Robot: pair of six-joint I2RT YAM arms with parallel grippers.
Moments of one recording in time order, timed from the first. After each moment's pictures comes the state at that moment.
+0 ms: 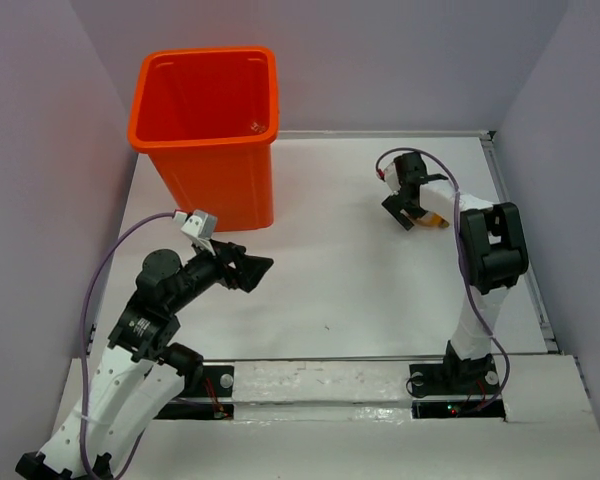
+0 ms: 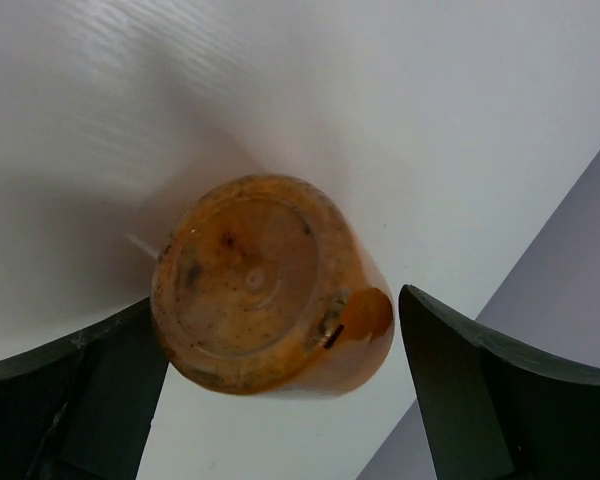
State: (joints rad) left arm -0.47 0.50 0.63 -0.29 0.30 -0.44; right arm 0.21 1.95 1.37 -0.49 0.41 -0.57
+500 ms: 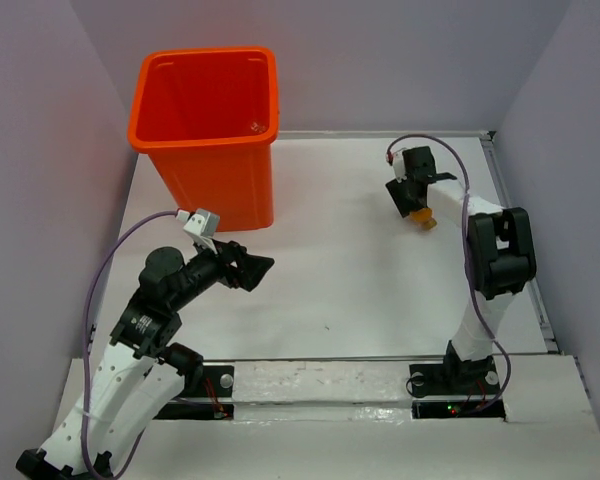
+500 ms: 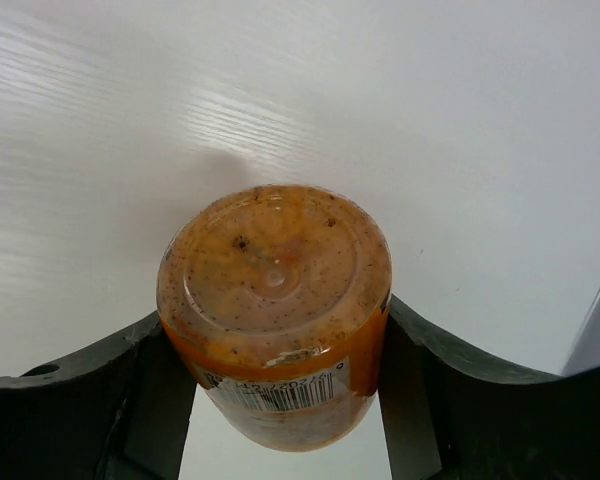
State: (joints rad) left arm -0.47 0.52 0.63 -0.29 0.30 -0.44; right arm 0.18 1.94 1.37 -0.38 0.27 -0.38
